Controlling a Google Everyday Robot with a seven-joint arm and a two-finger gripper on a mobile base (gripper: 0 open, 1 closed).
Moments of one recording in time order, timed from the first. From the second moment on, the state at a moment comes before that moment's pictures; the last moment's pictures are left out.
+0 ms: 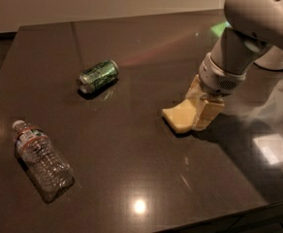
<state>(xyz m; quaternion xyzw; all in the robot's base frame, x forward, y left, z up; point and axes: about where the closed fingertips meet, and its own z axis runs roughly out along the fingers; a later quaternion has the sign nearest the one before) 0.507 -0.144 0.841 -0.71 0.69 0.08 0.11</state>
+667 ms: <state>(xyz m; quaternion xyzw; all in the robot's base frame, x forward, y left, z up) 0.503 -0.108 0.874 -0.72 0.69 0.07 0.11</state>
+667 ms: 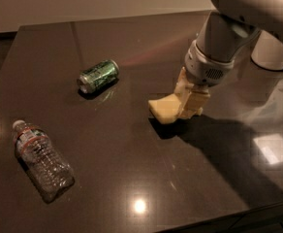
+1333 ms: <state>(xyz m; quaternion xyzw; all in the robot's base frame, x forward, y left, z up) 0.495 -0.042 0.887 -0.74 0.66 0.08 0.12</state>
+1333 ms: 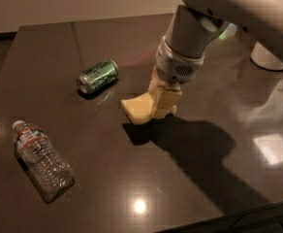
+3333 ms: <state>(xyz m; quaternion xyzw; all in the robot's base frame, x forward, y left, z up) 0.445 0.057 0.861 -0.79 0.59 0.13 0.12</state>
